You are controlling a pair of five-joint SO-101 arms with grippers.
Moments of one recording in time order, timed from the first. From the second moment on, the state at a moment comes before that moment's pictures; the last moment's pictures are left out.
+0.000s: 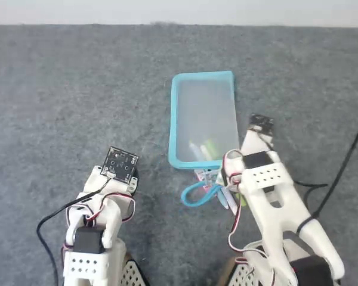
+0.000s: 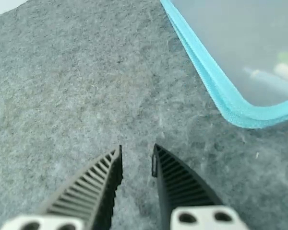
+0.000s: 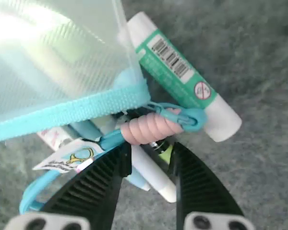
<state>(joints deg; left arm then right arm) -2.3 -102.8 97.0 57.8 -13.1 -16.9 -25.9 54.0 60.8 -32.4</state>
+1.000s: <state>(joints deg) -2.3 -102.8 97.0 57.8 -13.1 -12.0 -20.7 53.4 54.3 -35.8</state>
